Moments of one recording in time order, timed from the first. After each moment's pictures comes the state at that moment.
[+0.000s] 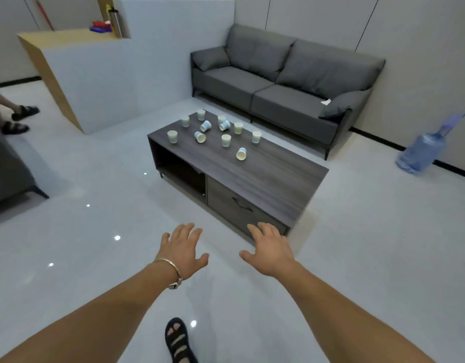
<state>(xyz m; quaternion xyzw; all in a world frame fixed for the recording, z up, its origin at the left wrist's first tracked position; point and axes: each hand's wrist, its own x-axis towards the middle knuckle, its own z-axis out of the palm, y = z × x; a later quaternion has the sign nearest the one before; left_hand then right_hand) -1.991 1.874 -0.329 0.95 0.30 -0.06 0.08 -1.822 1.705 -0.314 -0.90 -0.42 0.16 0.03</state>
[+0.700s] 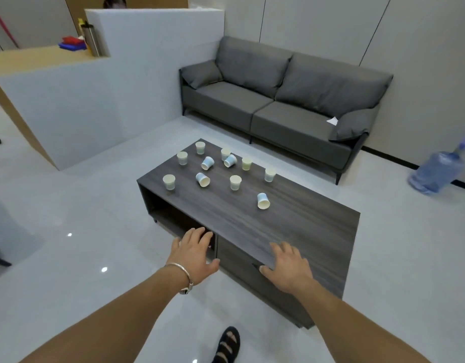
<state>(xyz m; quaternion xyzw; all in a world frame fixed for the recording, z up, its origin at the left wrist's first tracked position) -1.774 2.211 -0.322 0.97 0.24 -0.04 0.09 -1.614 2.007 -0.341 -0.93 -0.30 0.20 0.01</state>
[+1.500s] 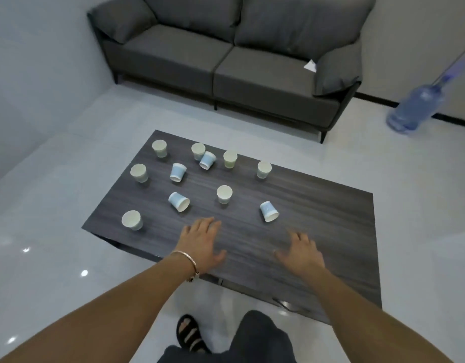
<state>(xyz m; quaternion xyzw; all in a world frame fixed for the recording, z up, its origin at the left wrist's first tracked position) -1.475 2.463 -0.374 0.98 0.05 -0.14 0.11 -1.380 2.212 -0.401 -0.96 -0.06 0.27 0.05</state>
